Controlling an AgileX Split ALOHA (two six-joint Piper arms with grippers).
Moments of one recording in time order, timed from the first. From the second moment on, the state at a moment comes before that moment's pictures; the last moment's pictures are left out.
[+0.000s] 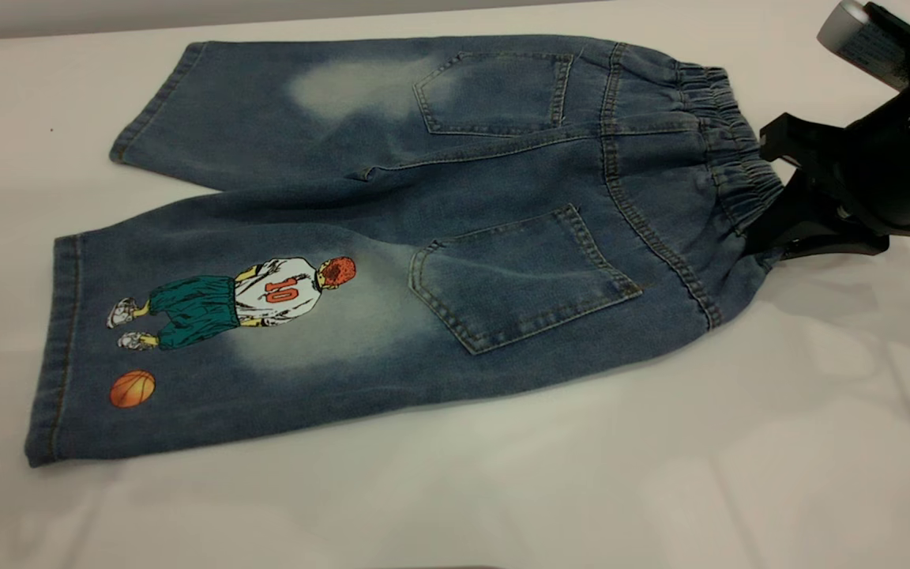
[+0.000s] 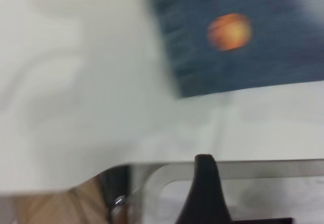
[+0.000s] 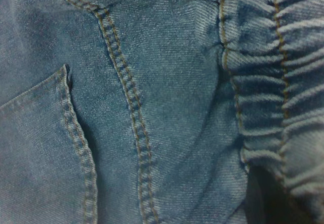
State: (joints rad) left arm 0.01 1.33 -0.60 -0.20 0.66 0.00; right arm 0.02 2.08 -0.77 1.81 0.44 -1.44
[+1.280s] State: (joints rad) left arm 0.01 1.92 -0.56 -0.35 0.27 0.25; right arm 0.02 2.08 -0.77 1.80 0.48 -1.45
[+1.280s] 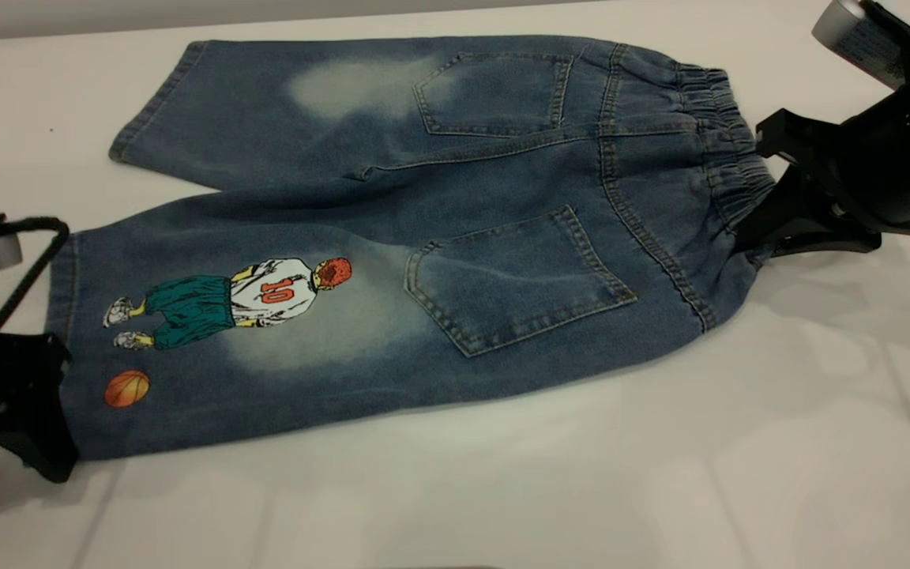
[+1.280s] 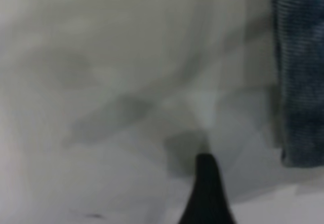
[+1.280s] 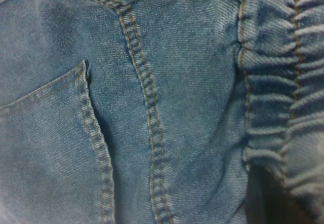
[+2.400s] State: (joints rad) left arm 0.01 1.97 -0.71 -0.39 0.41 0.31; right arm 0.02 2.07 -0.77 1.75 0.49 -1.44
